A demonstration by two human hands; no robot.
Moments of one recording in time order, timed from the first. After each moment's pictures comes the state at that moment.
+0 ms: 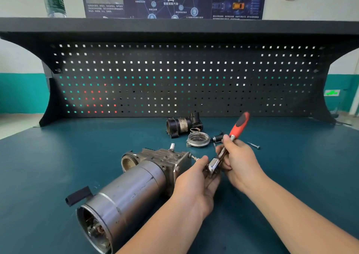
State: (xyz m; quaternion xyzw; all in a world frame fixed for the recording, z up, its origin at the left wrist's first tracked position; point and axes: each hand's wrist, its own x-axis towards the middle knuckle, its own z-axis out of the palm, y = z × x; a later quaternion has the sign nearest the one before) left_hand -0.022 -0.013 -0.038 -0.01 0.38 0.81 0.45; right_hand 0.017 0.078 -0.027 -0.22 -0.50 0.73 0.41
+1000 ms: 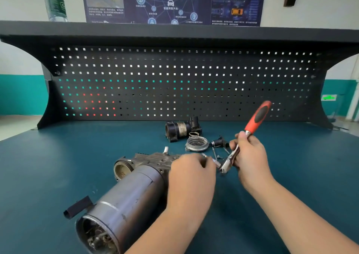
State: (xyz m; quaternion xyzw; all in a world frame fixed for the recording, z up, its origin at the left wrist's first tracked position) left_hand -0.023 -0.029 -0.026 0.34 0.78 0.52 -0.01; right_hand 0.021 0.102 -0.023 -0.27 -0.56 0.60 0.51
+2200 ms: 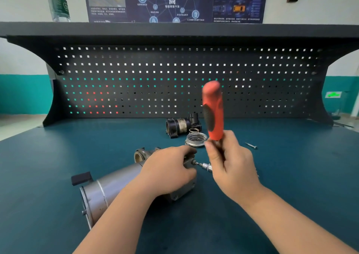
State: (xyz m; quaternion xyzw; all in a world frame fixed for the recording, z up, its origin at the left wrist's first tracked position) left_hand -0.065 -0.062 -0.014 0.53 0.81 0.23 -0.06; right_hand 0.047 0.043 -0.023 0.02 -0.79 0.13 0.60
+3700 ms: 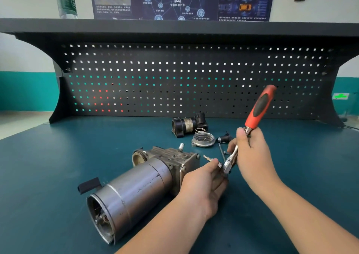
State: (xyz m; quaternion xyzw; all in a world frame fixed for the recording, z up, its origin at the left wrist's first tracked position) left_hand -0.015 -0.021 -0.036 0.04 0.45 0.77 0.45; right_hand 0.035 0.074 -0.023 -0.22 -0.72 0.41 0.51
